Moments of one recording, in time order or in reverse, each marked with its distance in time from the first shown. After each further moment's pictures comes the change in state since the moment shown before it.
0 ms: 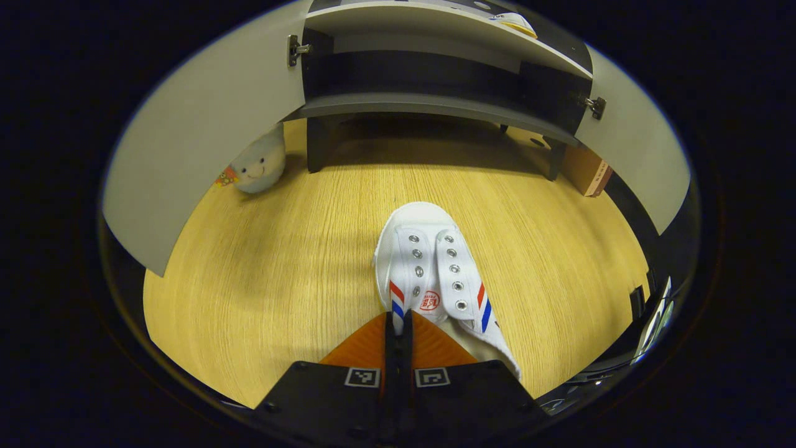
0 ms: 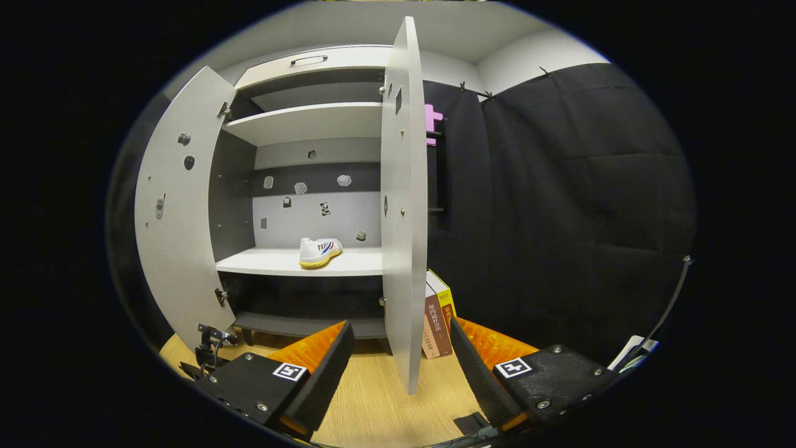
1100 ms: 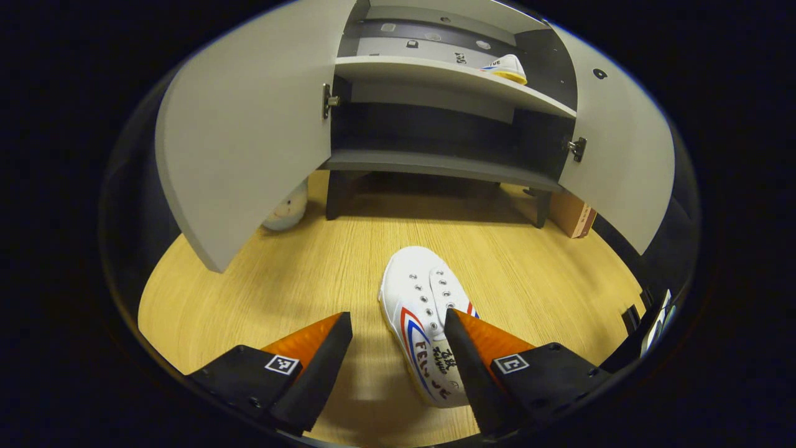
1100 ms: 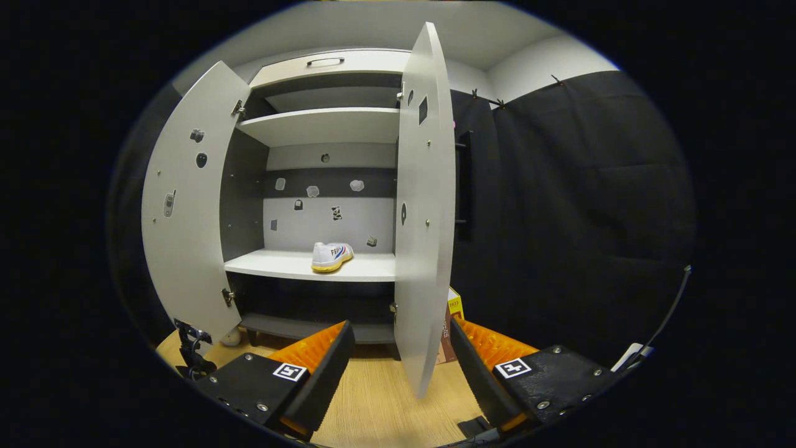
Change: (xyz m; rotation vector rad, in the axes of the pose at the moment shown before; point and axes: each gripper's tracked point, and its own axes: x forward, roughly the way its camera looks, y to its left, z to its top) left arm -0.018 0.005 0.004 -0.043 -0.249 0.018; right arm -0.003 0.018 0.001 -0.027 -0.008 0.027
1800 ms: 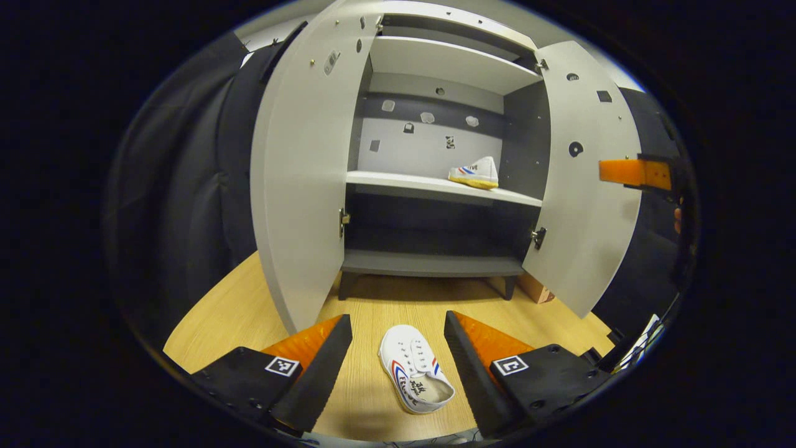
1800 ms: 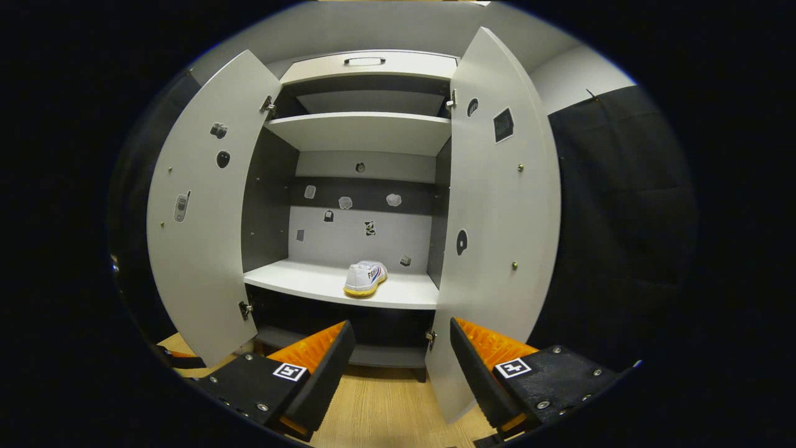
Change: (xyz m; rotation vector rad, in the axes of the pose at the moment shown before) left arm -0.121 -0.016 0.112 0.003 -0.321 -0.010; right arm 0.038 0.060 0.042 -0.072 -0.075 0.110
